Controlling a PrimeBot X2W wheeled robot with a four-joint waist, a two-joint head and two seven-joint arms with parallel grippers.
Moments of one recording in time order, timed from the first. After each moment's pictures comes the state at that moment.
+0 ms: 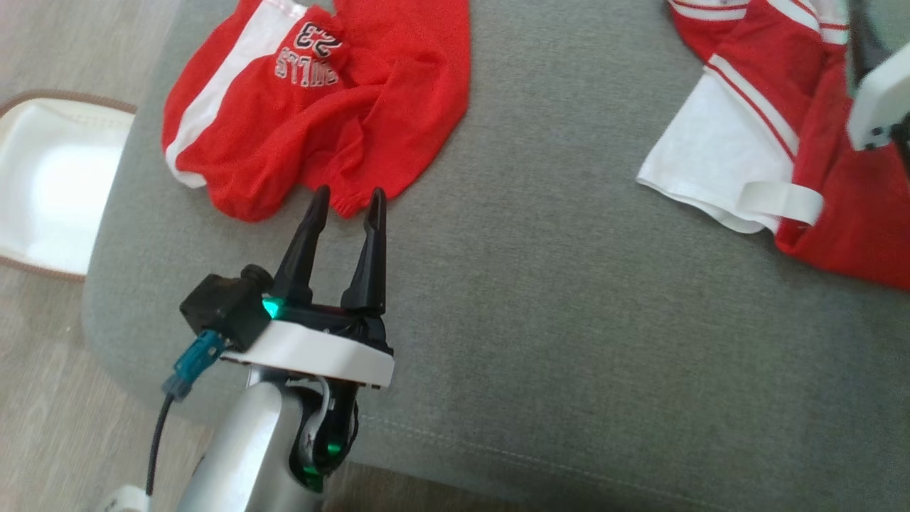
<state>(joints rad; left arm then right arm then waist) -0.22 0.05 -0.39 0.06 -0.43 0.05 -0.26 -0.87 -0.42 0.21 0.71 0.10 0.13 0.09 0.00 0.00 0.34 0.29</state>
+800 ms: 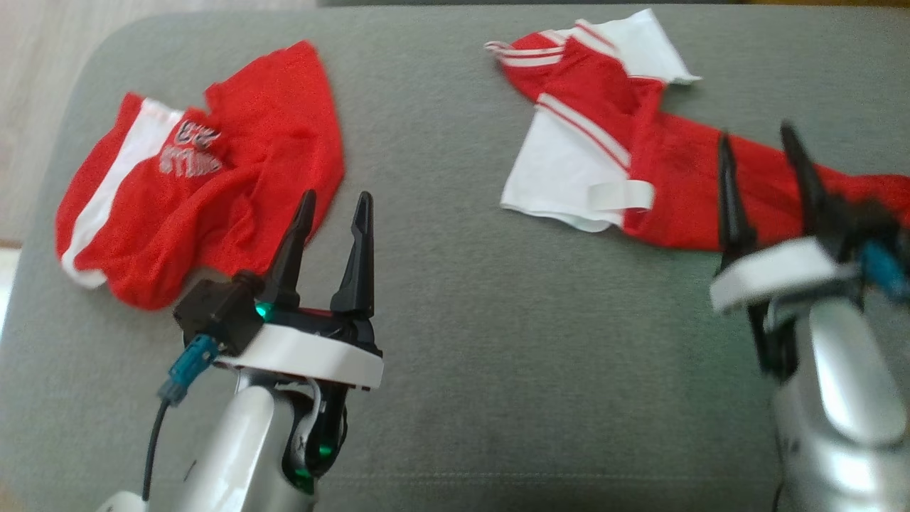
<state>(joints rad) -0.20 0.05 -0.36 0.07 -0.39 0.04 -0.26 -0.41 -0.10 -0.01 0.42 0.02 0.13 -0.20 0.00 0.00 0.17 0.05</state>
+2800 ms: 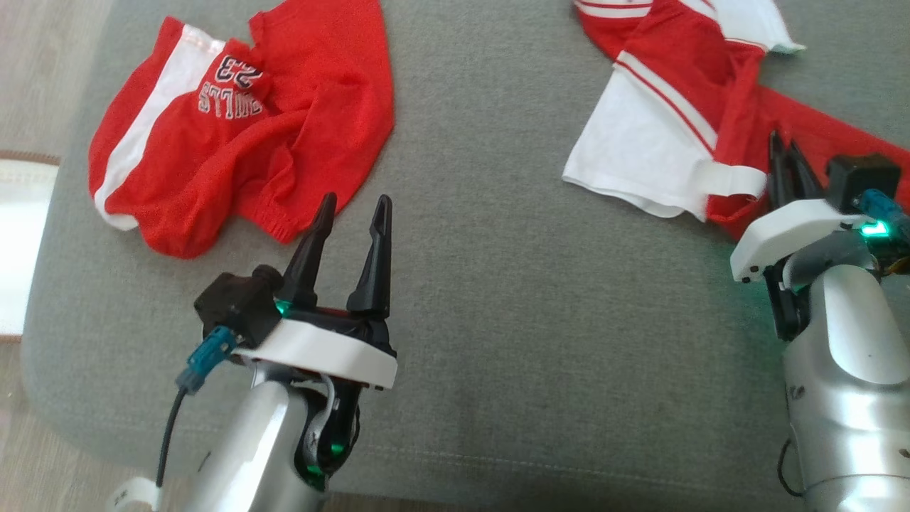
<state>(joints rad) -0.23 0.05 -0.40 0.11 -0.43 0.04 -0.26 -0.57 -0.07 -0.20 0.67 -0.16 0.13 -0.09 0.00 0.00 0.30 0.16</state>
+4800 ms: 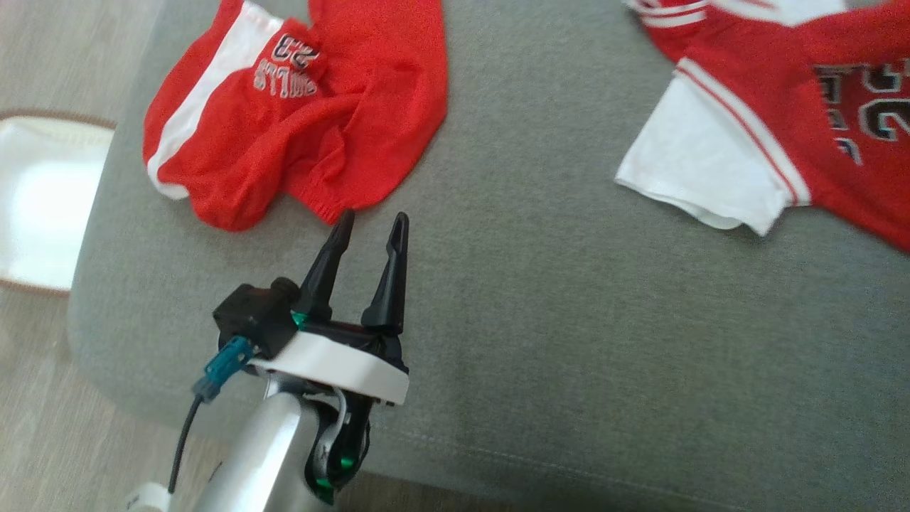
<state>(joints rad) -0.21 0.05 -0.43 0.12 -0.43 0.03 -0.26 -1.01 -0.40 -0.41 0.64 -0.26 0.13 0.05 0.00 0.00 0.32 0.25</state>
